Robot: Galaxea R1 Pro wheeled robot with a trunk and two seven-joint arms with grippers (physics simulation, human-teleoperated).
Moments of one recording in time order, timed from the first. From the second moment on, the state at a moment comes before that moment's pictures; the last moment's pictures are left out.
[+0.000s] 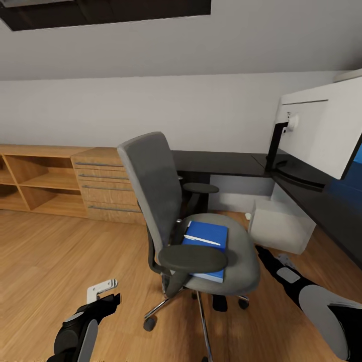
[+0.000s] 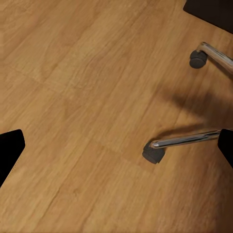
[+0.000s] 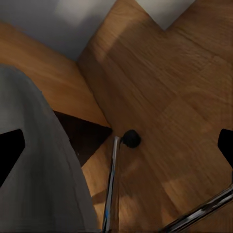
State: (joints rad) left arm -0.11 -0.15 0.15 -1.53 0.13 0.72 0.26; right arm -0.92 -0.21 -0.04 -0.04 -0.99 -0.01 0.19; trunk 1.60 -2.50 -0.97
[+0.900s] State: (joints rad) left arm -0.11 -0.15 0.15 -1.53 0.13 0.72 0.26; right arm -0.92 -0.21 -0.08 -0.04 -0.99 -0.02 0.19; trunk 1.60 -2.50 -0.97
